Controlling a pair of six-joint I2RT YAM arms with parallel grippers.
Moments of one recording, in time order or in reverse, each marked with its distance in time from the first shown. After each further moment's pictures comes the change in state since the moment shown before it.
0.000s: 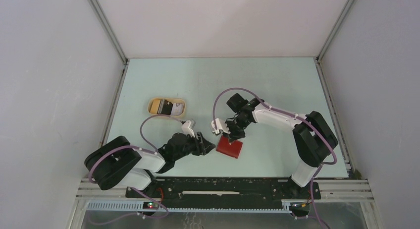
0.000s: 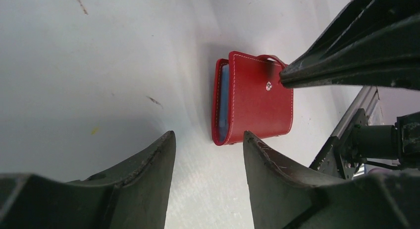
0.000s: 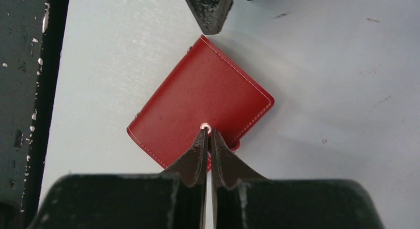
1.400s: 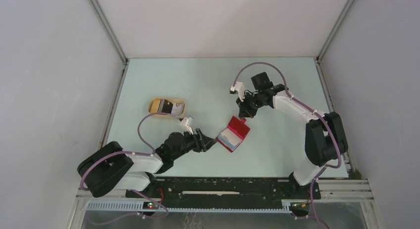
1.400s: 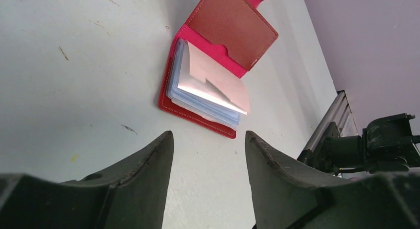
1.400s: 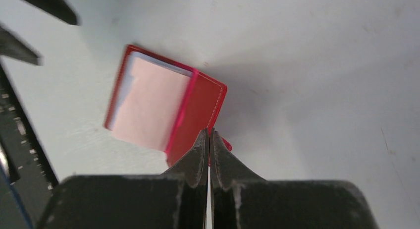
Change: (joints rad) left arm 0.000 -0.086 0.008 0.035 -0.010 -0.008; right arm -0.298 -0.070 0.072 0.138 -0.031 0.526
